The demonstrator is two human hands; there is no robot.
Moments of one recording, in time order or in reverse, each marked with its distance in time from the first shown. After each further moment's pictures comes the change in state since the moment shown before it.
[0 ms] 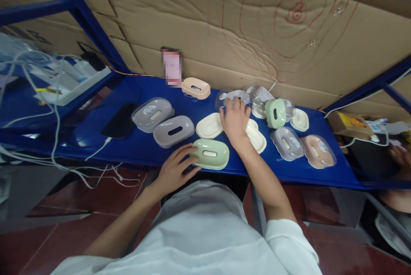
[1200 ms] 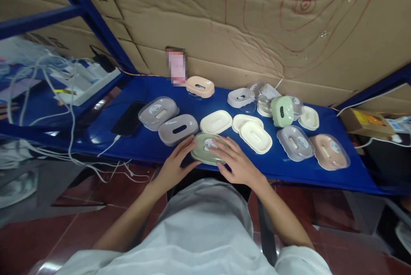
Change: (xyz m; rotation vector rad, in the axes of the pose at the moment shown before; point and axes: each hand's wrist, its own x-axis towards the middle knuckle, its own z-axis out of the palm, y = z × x) left_hand -0.004 -0.007 -0.003 -0.198 0.024 -0.200; right_hand -0.141 0.037 -0.033 0.608 -0.209 -0.719
